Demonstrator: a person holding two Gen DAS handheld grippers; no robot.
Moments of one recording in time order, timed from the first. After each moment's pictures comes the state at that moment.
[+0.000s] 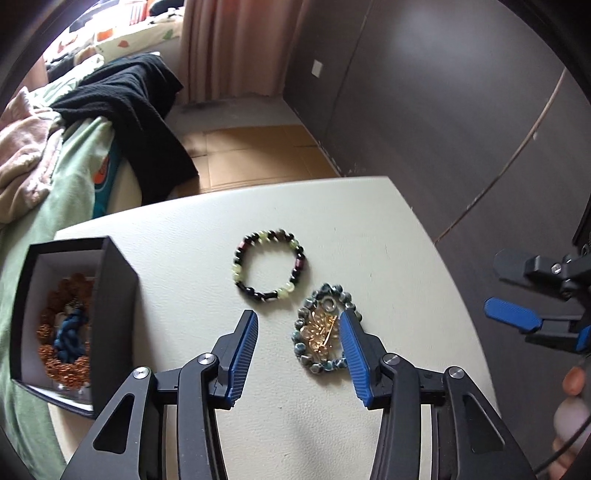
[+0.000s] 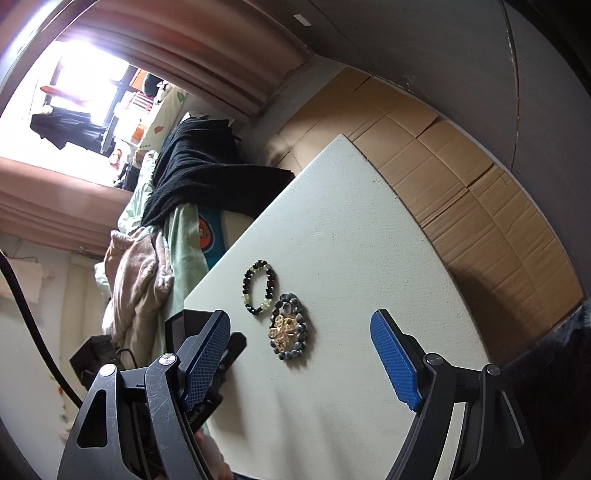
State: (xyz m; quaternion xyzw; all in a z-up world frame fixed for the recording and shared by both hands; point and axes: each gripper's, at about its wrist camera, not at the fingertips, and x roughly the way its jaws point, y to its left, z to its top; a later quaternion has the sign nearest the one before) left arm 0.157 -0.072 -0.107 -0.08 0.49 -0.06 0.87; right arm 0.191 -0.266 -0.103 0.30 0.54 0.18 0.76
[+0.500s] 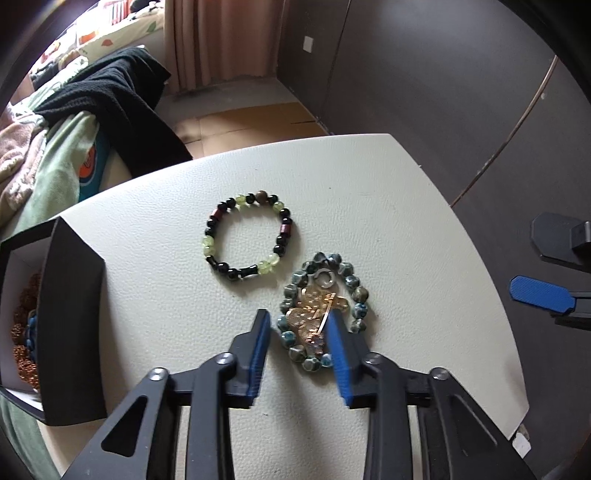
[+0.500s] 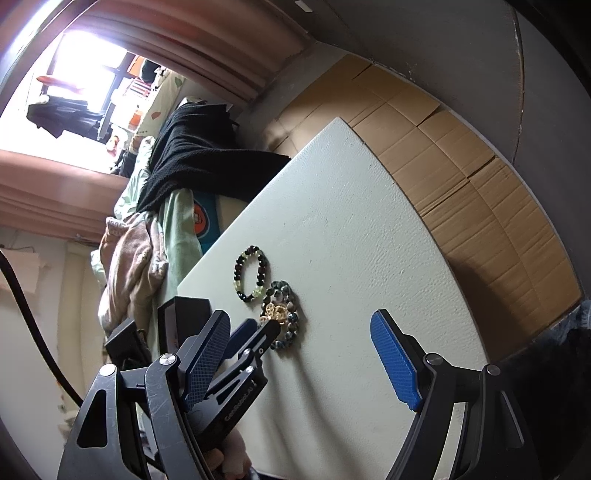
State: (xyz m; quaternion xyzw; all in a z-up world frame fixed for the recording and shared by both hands) left arm 0.164 -0.092 -0.139 -0.05 0.52 -0.06 0.85; right arm 0.195 -0.260 -0.113 0.29 0.56 0.19 0.75
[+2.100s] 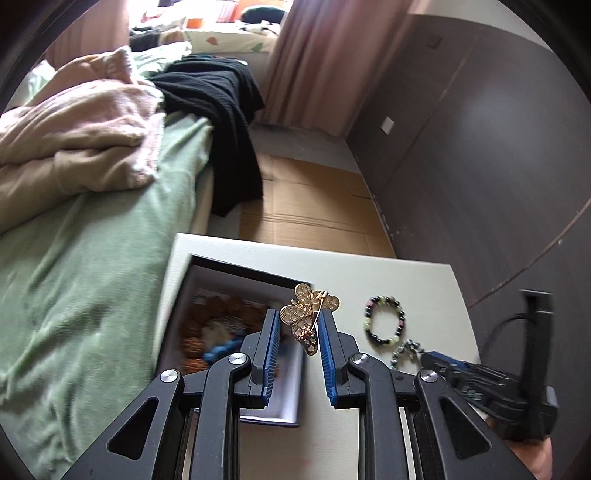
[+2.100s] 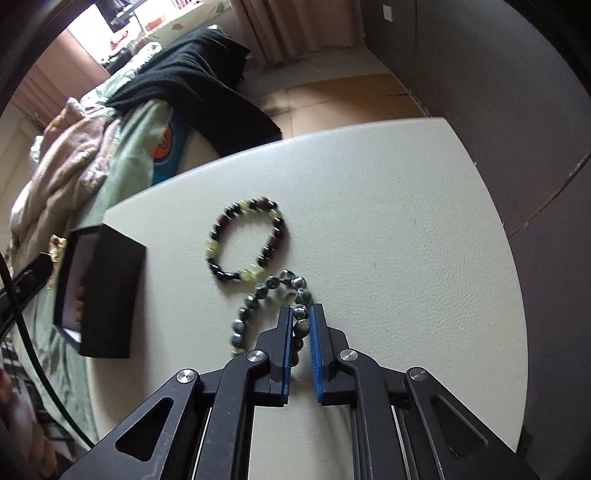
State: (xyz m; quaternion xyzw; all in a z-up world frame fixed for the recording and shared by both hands) left arm 0.125 0.073 -0.059 -0.19 0.43 0.04 0.88; right arm 0.204 -0.149 -0.134 0.03 0.56 0.18 0.81
